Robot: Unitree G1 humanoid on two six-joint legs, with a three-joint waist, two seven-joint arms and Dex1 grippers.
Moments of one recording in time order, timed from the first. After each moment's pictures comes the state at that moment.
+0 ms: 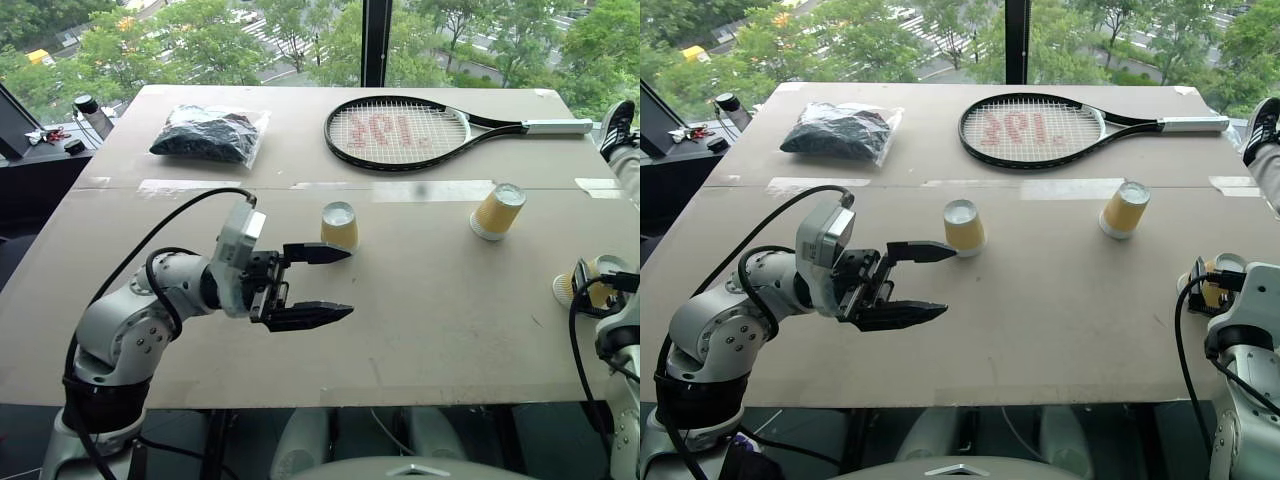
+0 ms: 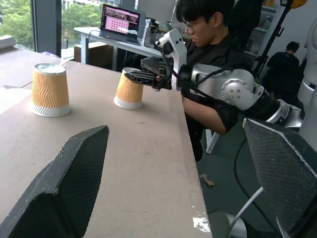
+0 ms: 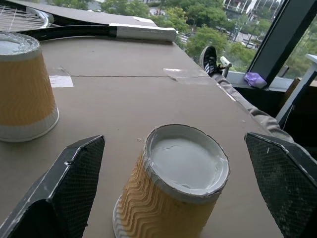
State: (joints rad) left arm -0.26 0.70 0.10 -0.46 -0.91 0.69 -1.16; right arm 0.19 -0.22 -0.49 -0.66 0.20 0.58 -0.01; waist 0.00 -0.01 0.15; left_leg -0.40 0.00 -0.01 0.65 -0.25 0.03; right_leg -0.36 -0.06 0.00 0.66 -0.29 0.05
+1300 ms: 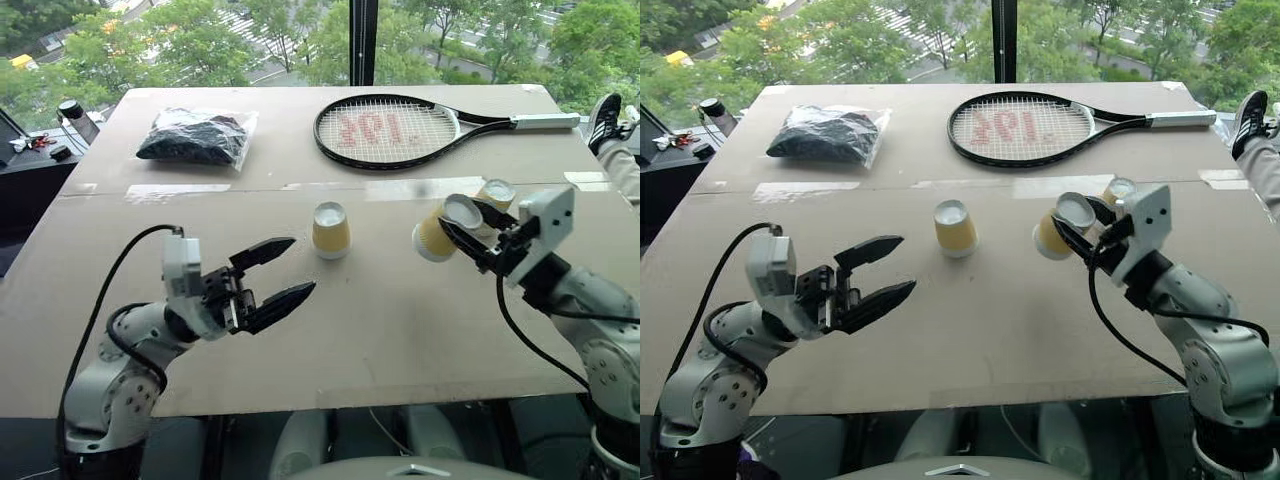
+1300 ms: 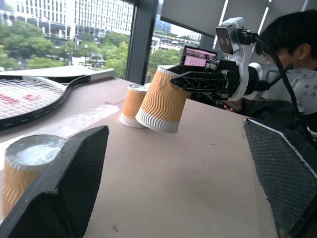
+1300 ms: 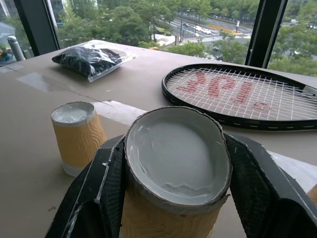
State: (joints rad) left arm 0.10 0.55 0.32 -0.48 -0.83 0.36 -1.03; right arm -0.21 -0.44 -0.13 -0.61 0.52 0.70 0.39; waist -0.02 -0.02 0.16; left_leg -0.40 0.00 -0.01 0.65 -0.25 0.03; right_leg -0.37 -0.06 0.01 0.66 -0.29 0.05
